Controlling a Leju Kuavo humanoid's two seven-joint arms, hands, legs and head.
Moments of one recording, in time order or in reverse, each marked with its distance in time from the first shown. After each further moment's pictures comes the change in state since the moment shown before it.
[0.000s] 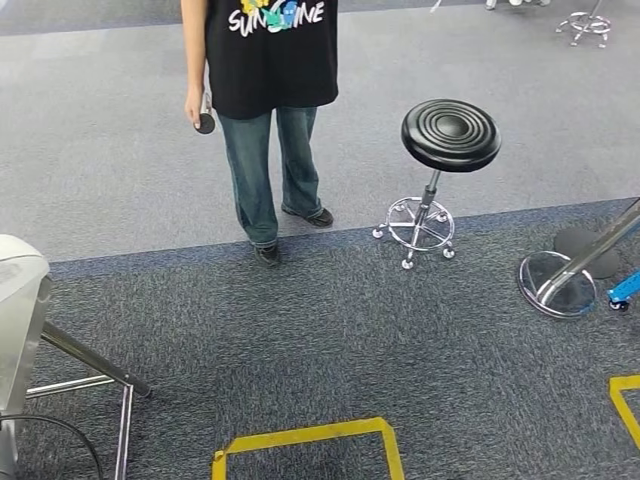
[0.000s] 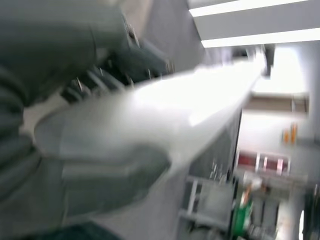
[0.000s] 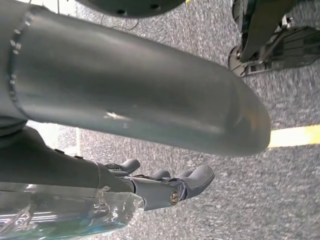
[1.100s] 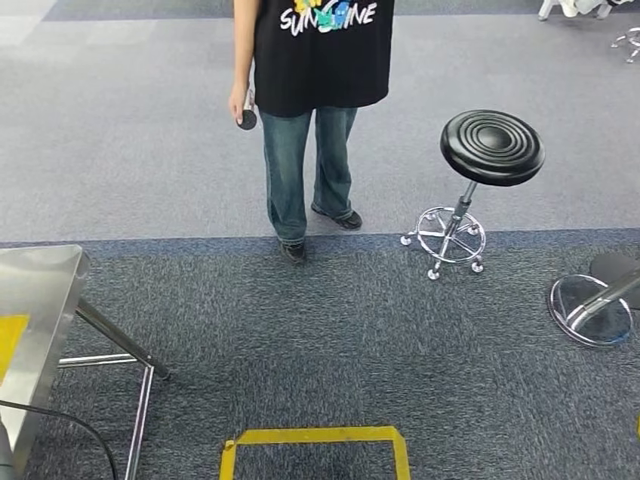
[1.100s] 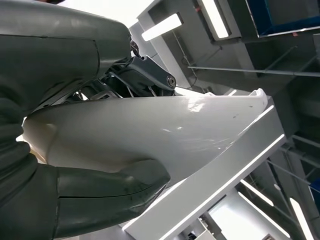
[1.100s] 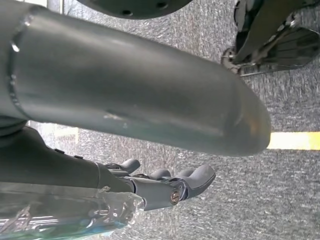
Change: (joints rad) left arm 0.028 -0.013 -0.115 -0.176 -0.713 0.727 -0.242; right arm 0.000 0.001 -0.018 0.000 0.018 -0.001 0.002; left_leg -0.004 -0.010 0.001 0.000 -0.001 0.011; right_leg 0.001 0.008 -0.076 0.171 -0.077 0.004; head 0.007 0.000
